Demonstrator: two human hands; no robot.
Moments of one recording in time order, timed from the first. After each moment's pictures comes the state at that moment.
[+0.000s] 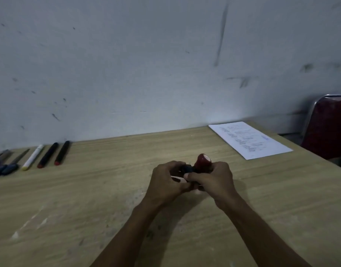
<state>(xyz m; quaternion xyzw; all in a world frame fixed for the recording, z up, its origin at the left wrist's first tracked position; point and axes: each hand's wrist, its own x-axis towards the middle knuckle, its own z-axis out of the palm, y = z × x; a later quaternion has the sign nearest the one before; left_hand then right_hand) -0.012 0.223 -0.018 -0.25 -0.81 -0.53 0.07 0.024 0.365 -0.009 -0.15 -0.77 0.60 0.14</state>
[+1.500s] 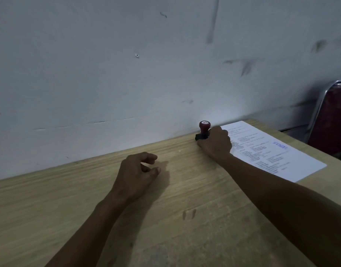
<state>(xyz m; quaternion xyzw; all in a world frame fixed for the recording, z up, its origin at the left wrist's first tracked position) -0.240 0.255 -0.033 -0.21 -0.87 -0.45 0.05 -0.281 0.515 -0.044 -0.29 -0.88 0.29 0.24</state>
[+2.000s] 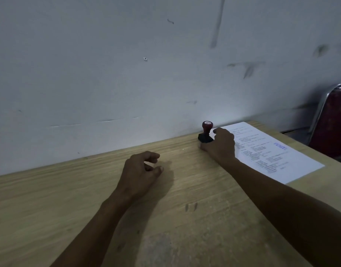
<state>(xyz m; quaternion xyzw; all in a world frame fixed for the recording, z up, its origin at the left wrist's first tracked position) -0.227 0.249 -0.031 -0.21 -0.86 -0.46 0.07 -0.253 0.510 -0.043 -0.24 -0.87 0.33 0.28</state>
